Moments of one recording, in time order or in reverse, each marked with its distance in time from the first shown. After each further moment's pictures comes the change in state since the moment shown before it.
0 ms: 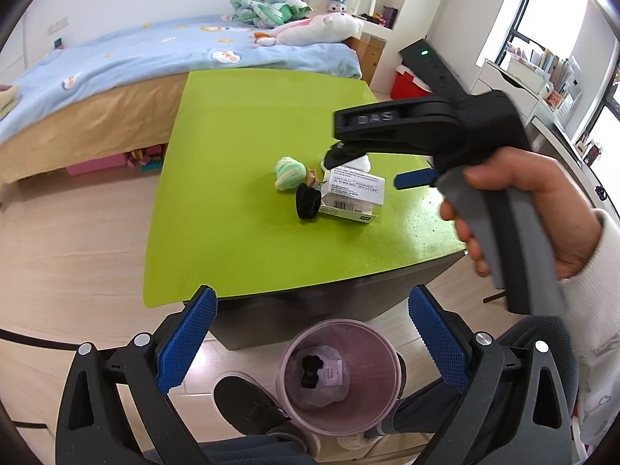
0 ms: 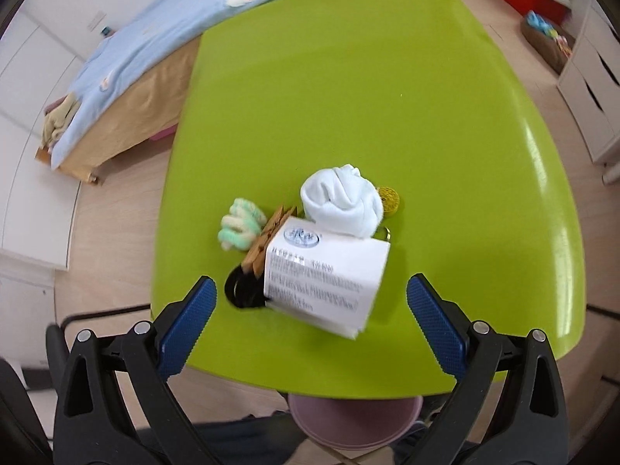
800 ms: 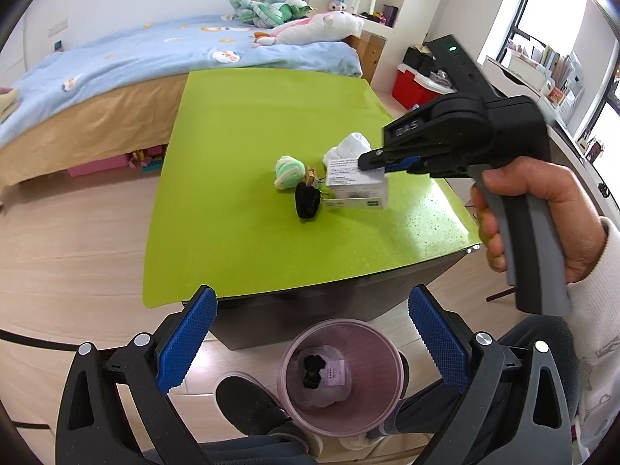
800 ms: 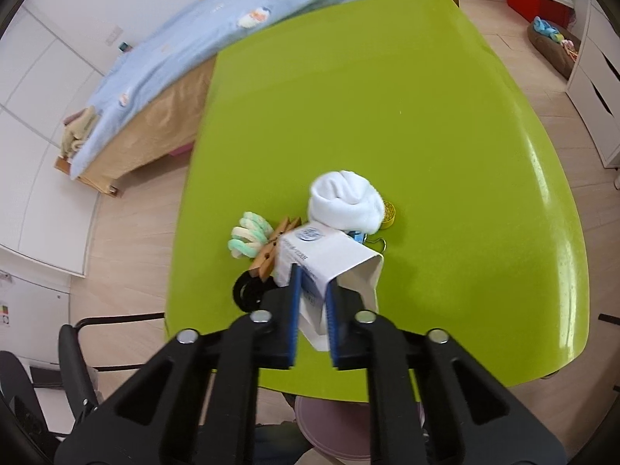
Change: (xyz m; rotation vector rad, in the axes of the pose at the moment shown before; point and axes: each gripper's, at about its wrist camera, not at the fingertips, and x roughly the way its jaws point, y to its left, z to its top) left arm 0.002 -0.006 0.000 0.013 0.004 0.018; right arm -0.025 -0.015 -0.005 -0.019 -0.081 0.100
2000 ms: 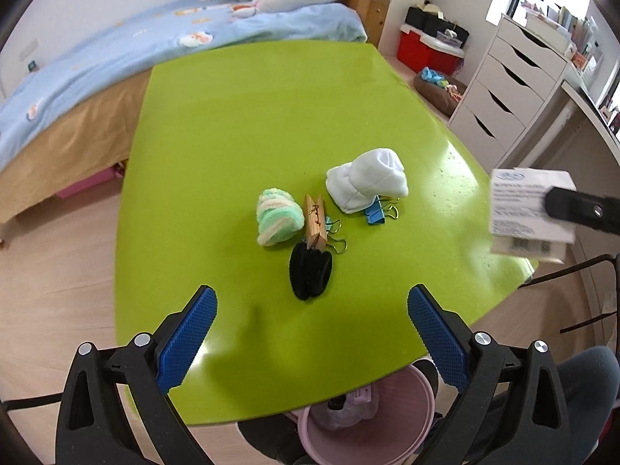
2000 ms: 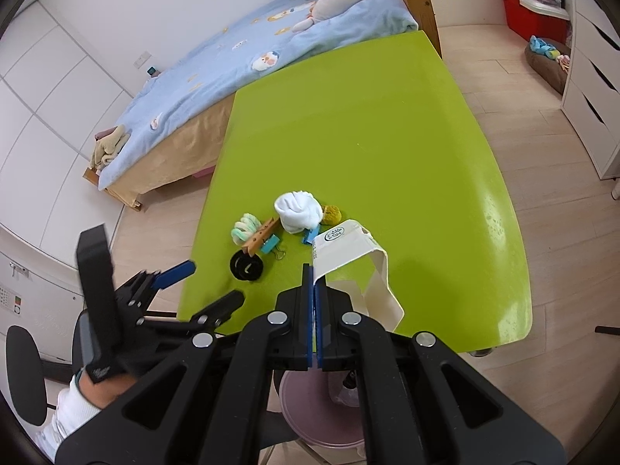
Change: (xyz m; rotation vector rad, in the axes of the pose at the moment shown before) left arm 0.106 -0.006 0.074 0.088 0.136 0.056; right arm -0.085 -0.051 -0.036 -0.033 -0.111 0.069
